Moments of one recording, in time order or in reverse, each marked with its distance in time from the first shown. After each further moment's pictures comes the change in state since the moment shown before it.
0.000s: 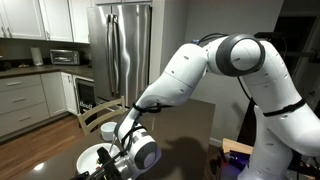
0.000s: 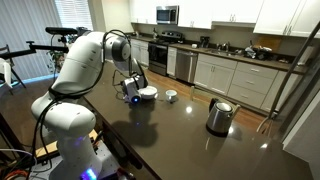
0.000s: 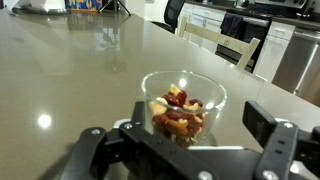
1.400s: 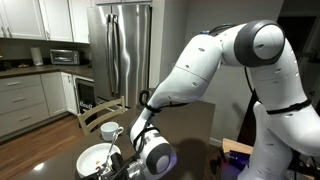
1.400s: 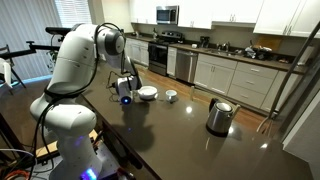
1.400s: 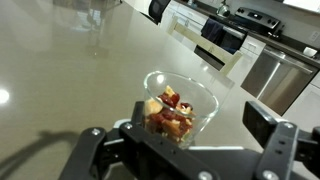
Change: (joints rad) arm 0.039 -0.118 0.020 -0.166 0.217 0.000 -0.319
